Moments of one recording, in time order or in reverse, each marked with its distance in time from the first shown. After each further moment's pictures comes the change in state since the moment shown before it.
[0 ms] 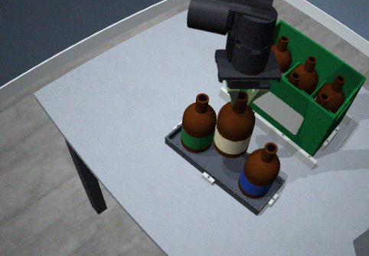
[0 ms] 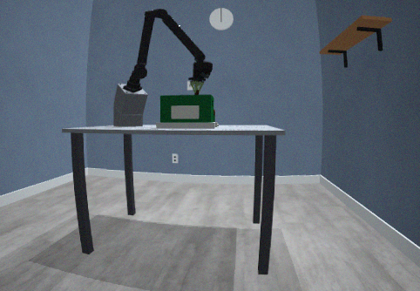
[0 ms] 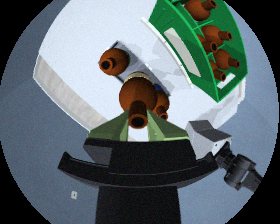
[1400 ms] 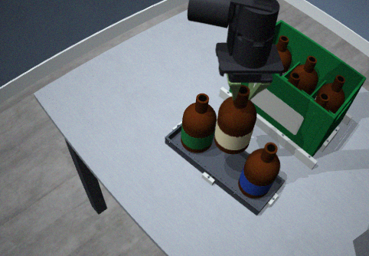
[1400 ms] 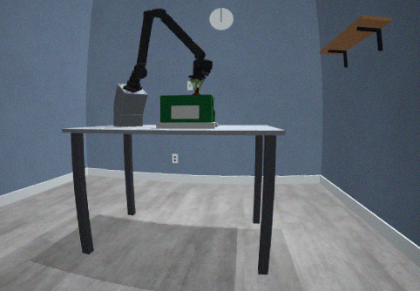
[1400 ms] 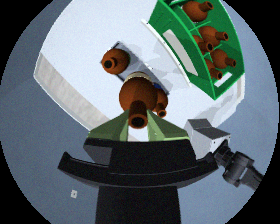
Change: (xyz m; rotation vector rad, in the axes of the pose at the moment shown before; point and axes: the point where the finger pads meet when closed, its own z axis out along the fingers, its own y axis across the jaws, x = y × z) arm 0.000 0.000 -0.015 -0.001 -0.001 -0.002
